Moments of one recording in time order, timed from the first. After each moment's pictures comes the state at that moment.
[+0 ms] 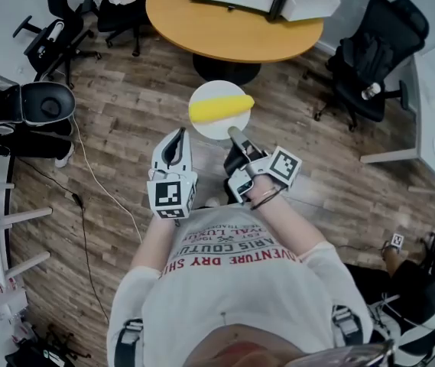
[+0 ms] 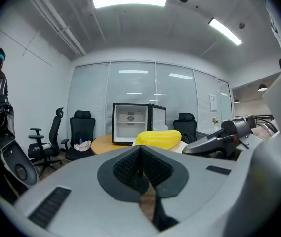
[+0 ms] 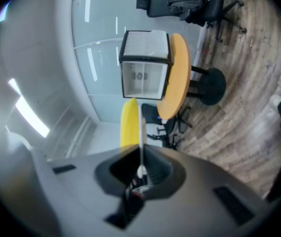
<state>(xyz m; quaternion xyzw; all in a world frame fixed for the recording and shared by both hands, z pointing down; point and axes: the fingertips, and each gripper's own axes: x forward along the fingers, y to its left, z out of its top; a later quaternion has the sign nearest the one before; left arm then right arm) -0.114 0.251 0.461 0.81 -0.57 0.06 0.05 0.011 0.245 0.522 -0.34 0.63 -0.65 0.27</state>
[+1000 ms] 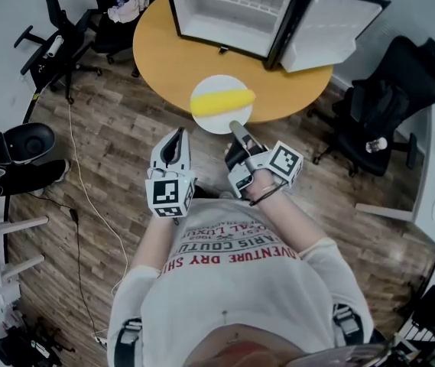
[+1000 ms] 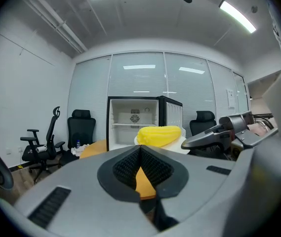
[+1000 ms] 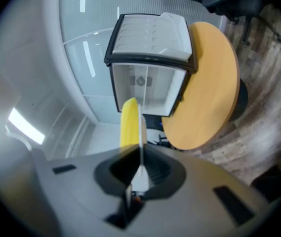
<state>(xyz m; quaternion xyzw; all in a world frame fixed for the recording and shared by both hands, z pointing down) -0.023 -0.006 0.467 0.78 -0.62 0.06 0.06 0.106 -0.037 0.519 -0.31 0.65 -0.64 0.24</state>
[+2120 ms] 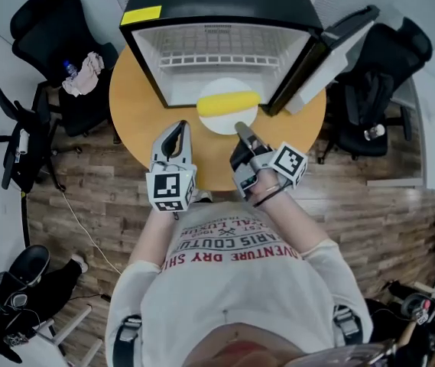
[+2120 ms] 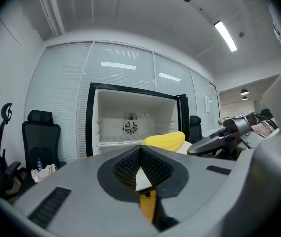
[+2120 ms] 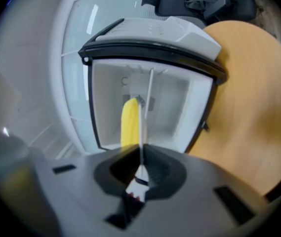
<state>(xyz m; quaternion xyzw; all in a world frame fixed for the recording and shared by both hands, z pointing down) -0.077 -0.313 0.446 0.89 -0.45 0.05 0.03 0.059 -0.278 0.509 -0.45 0.57 -0.58 0.35</state>
